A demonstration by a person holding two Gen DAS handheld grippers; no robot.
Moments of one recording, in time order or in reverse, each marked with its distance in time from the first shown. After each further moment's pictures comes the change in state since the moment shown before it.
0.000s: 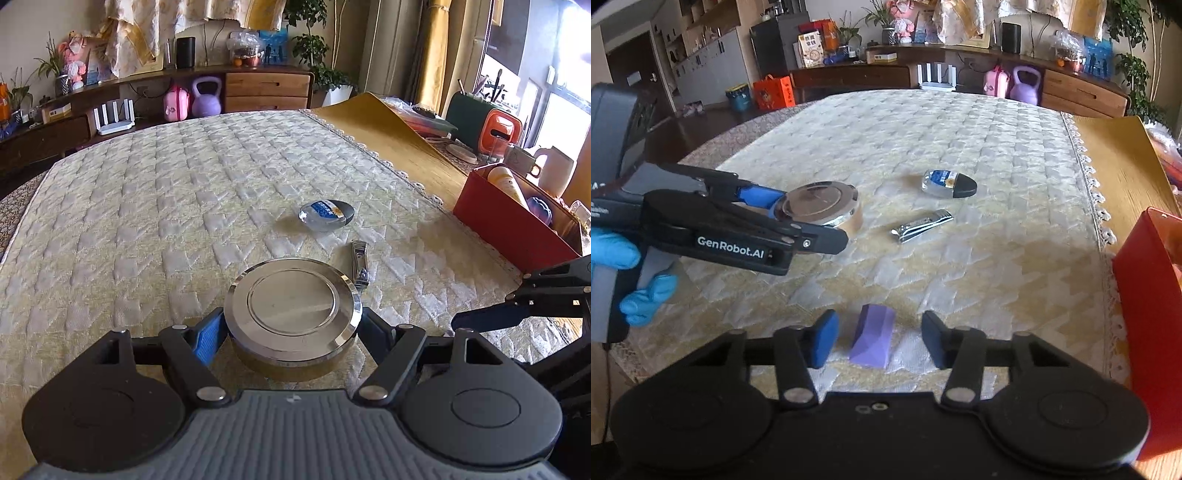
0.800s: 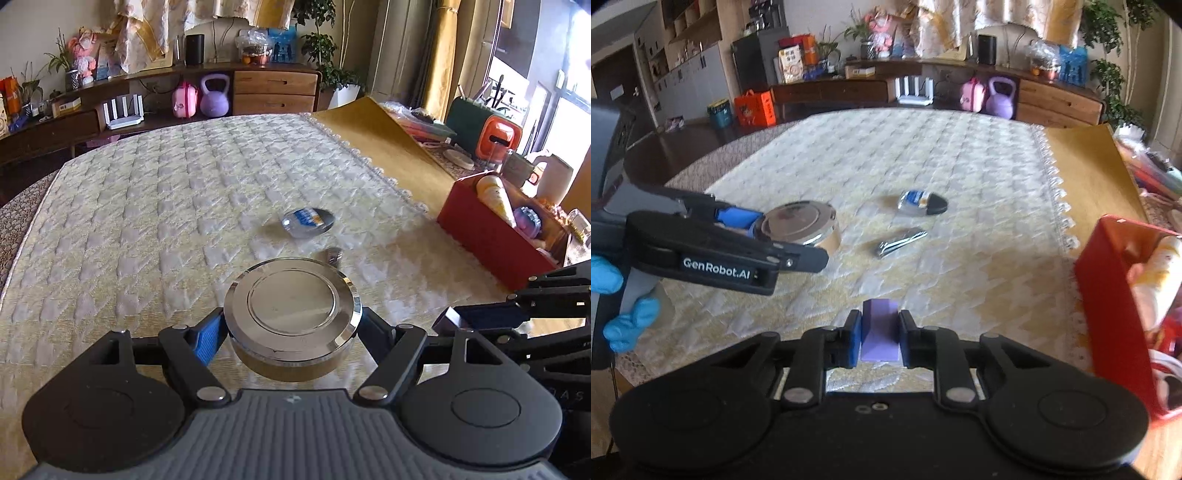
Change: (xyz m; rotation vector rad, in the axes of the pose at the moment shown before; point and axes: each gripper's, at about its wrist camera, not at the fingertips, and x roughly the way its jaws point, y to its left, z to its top) left arm -0.029 -0.029 0.012 -0.031 0.016 0.024; right arm -0.040 -0.003 0.001 0.040 -0.056 -0.061
